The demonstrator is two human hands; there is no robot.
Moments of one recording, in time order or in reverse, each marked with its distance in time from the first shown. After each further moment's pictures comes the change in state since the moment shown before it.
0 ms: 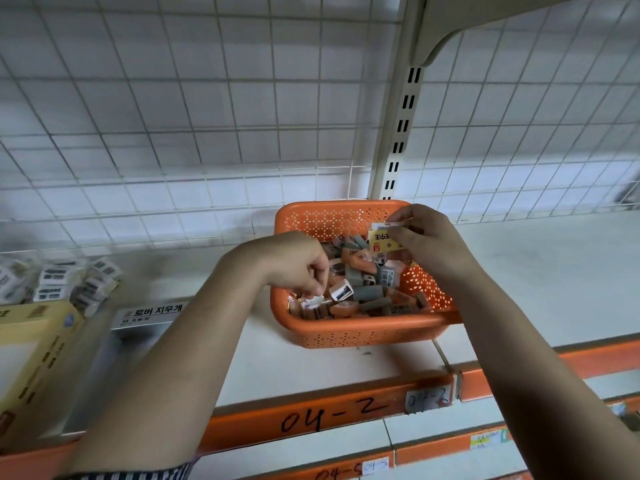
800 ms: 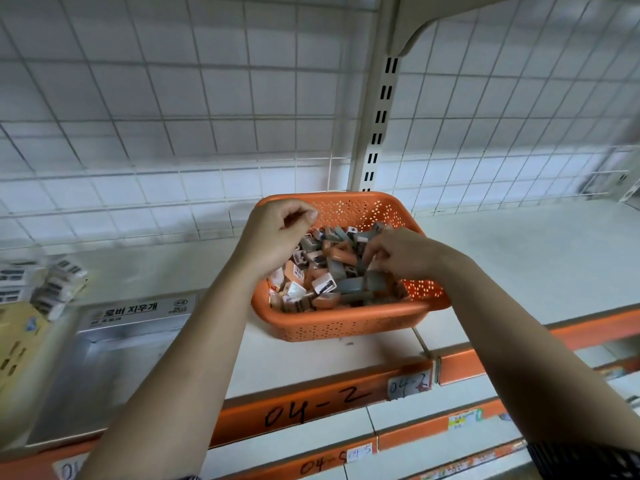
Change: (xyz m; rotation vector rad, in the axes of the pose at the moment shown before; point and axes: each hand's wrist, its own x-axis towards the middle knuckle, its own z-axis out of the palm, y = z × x) left_hand 0.021 -0.004 0.026 -0.560 0.766 0.059; right_hand 0.007 0.008 -0.012 -0.944 -0.492 -0.061
